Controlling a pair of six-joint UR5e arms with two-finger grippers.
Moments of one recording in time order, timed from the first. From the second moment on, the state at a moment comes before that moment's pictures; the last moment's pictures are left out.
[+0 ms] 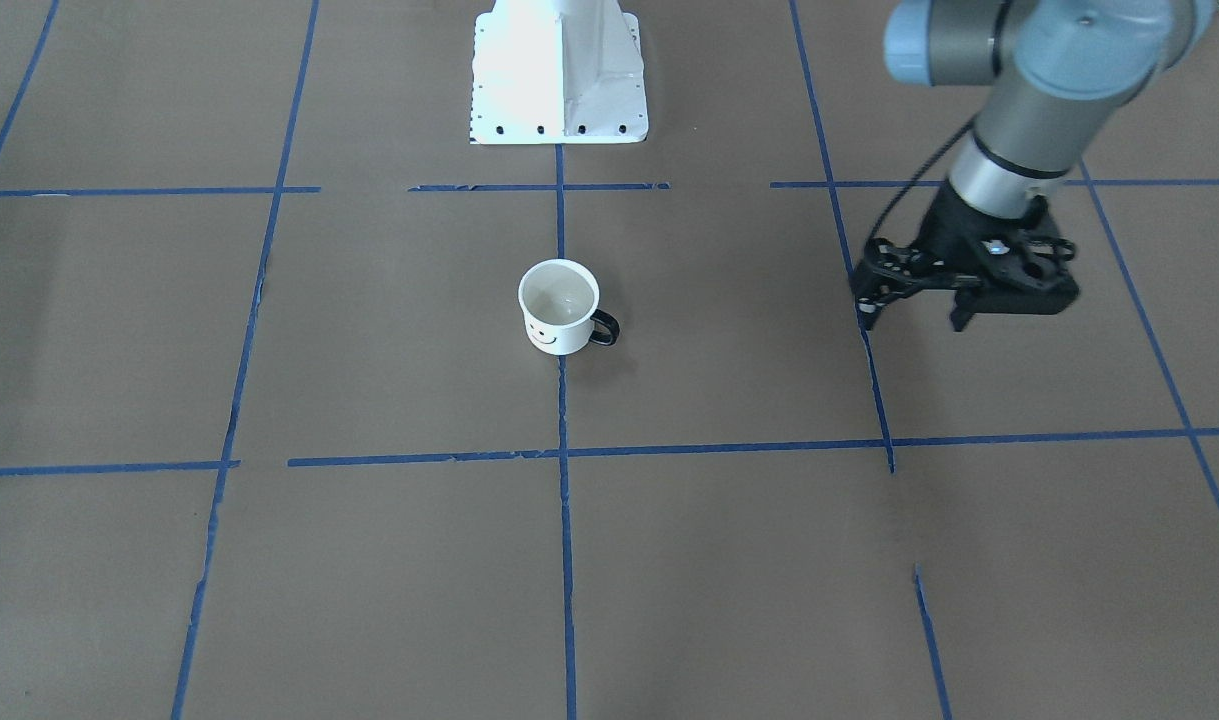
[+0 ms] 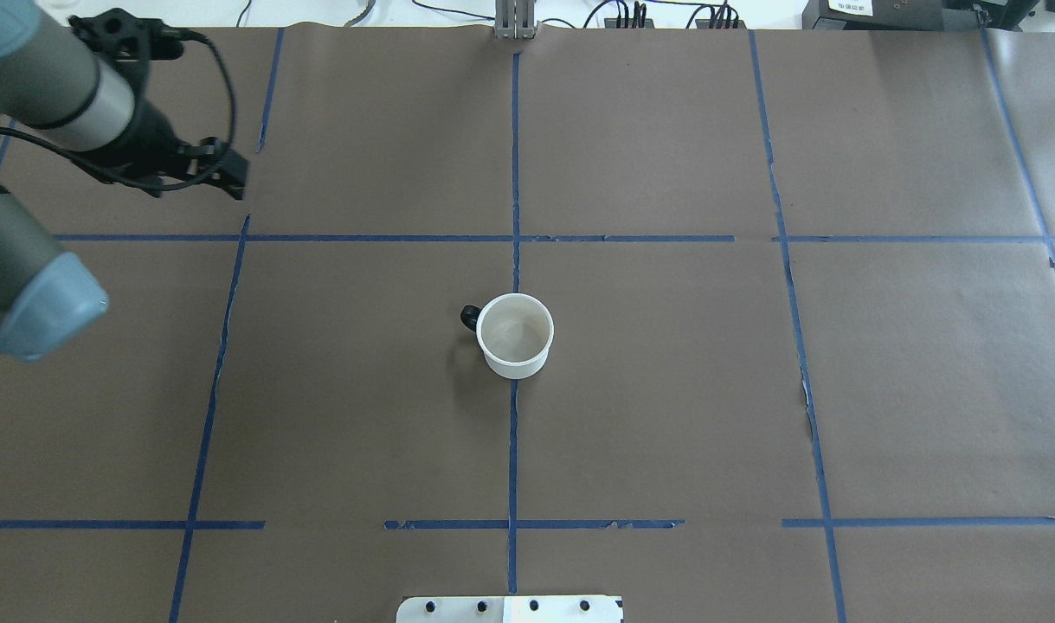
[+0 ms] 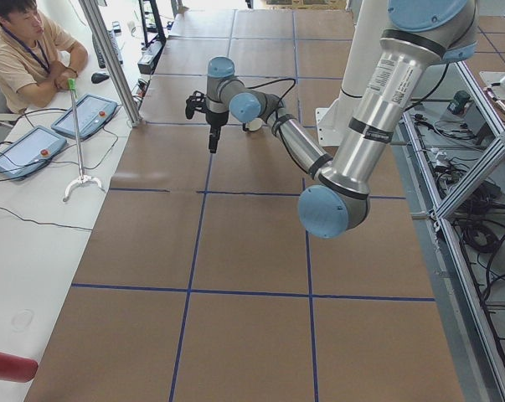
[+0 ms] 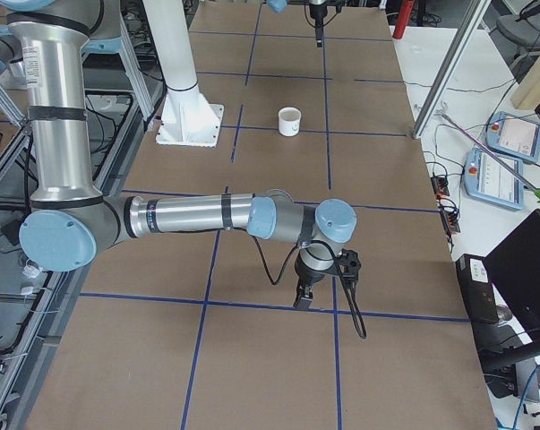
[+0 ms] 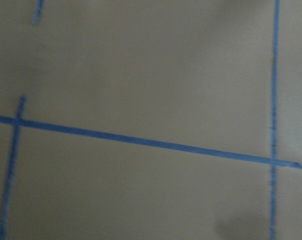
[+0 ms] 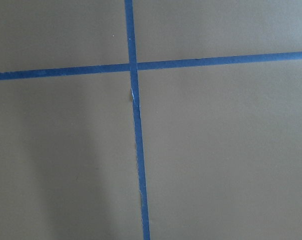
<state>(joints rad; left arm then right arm) -1.02 -1.90 -1.91 -1.55 -2.09 -0.67 1.53 -1.54 1.64 -1.83 2.27 0.01</state>
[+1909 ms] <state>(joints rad) -1.61 -1.52 -1.53 -1.70 -2.33 0.18 1.53 -1.54 1.64 -1.83 2.27 0.01</state>
